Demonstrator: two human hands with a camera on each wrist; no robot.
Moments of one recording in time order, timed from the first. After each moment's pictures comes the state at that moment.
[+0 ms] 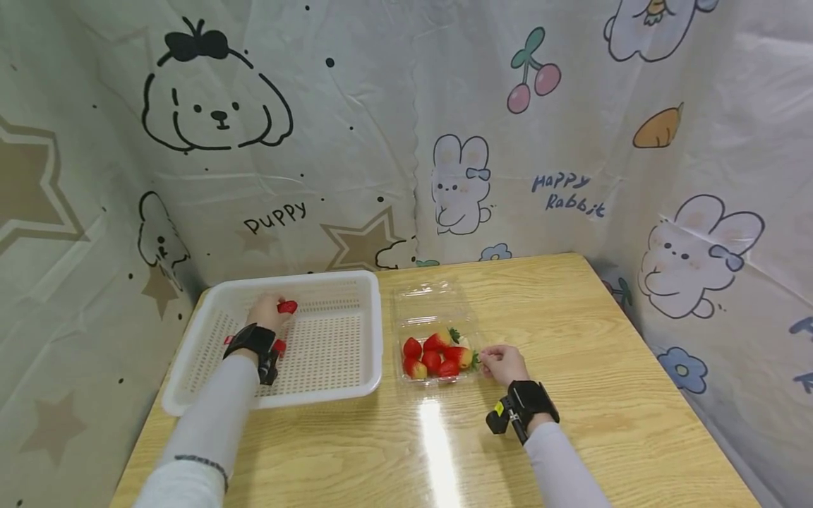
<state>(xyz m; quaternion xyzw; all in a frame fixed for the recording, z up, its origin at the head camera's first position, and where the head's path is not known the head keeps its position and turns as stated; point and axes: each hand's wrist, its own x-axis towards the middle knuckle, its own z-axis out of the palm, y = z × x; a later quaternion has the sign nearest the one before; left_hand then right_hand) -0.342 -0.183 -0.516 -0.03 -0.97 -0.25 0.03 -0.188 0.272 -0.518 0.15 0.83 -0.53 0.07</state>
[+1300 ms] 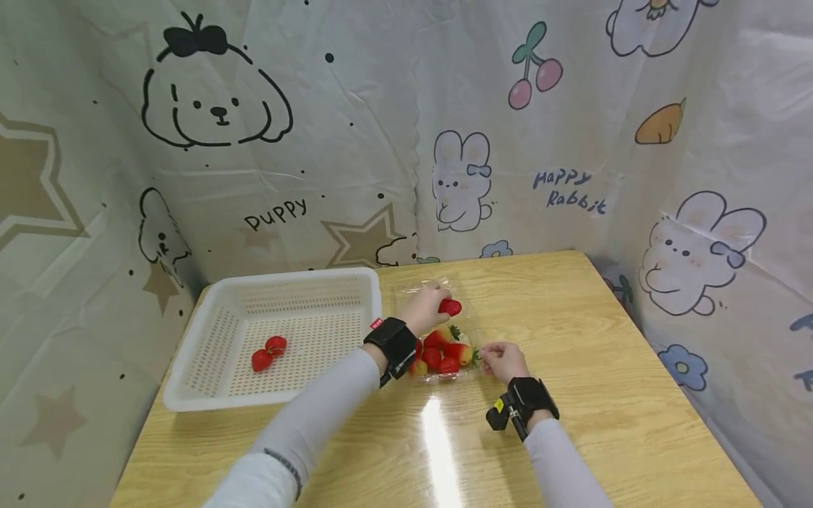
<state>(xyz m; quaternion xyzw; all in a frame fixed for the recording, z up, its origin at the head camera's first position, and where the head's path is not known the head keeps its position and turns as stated) -0.267 0.098 -0.433 -0.29 -0.94 -0.18 -0.01 -0.188 0.273 -0.521 0.14 0.83 -0.53 0.07</state>
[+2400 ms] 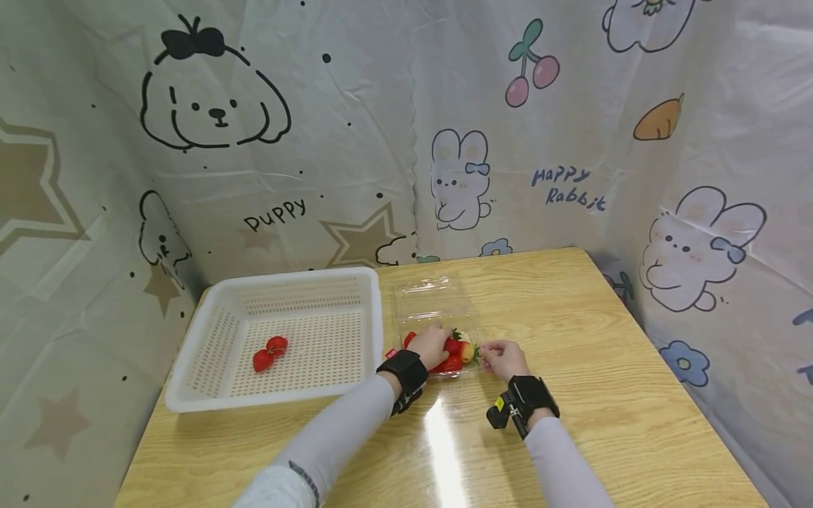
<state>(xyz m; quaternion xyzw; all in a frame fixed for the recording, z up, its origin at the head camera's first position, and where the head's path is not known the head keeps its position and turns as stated) -0.240 0.107 -0.511 -0.28 -0.95 -0.10 -0.04 -0.188 0.275 -0.524 0.13 0.84 -0.53 0.06</state>
